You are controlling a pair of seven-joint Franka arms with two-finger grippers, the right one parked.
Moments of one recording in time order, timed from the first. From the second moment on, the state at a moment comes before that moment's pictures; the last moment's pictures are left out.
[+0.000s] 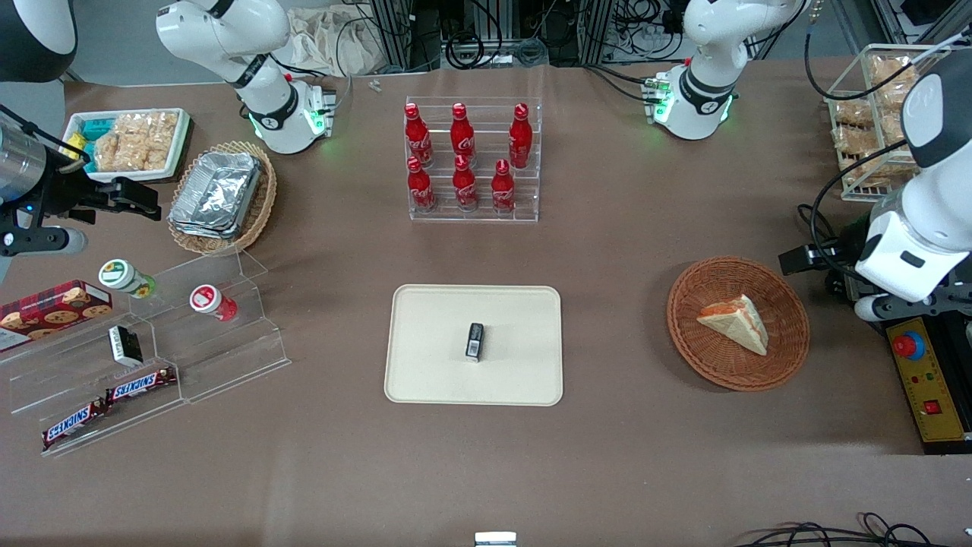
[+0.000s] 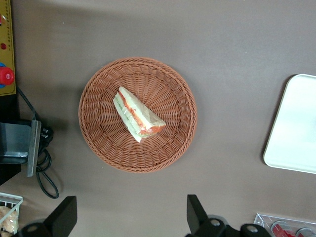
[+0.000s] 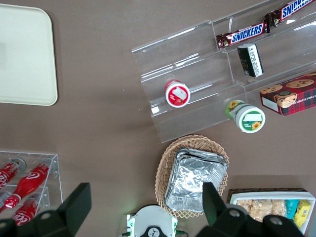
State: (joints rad) arm 0.35 0.20 -0.48 -1.52 0.08 1.62 -0.27
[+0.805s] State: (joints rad) arm 0.36 0.26 -0.46 -1.59 0.10 1.69 -0.50
